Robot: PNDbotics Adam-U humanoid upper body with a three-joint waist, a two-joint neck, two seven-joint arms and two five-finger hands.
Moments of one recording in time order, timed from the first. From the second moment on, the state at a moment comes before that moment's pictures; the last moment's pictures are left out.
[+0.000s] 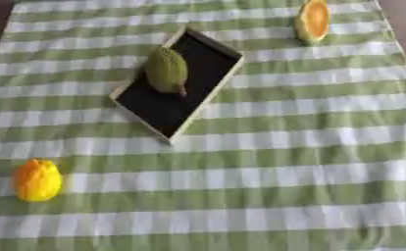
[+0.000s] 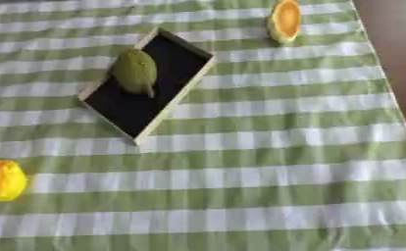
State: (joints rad) left arm -0.37 0.59 0.15 -1.99 -0.14 -0.14 0.69; right arm -0.44 -0.95 -0.04 -1.89 0.06 0.22 -0.39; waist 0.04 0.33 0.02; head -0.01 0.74
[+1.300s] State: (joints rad) left arm -0.39 0.59 0.13 -1.99 -0.12 -0.14 0.66; right arm -1.02 -0.82 0.19 -1.12 0.69 -0.12 0.22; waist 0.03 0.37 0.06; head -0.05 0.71
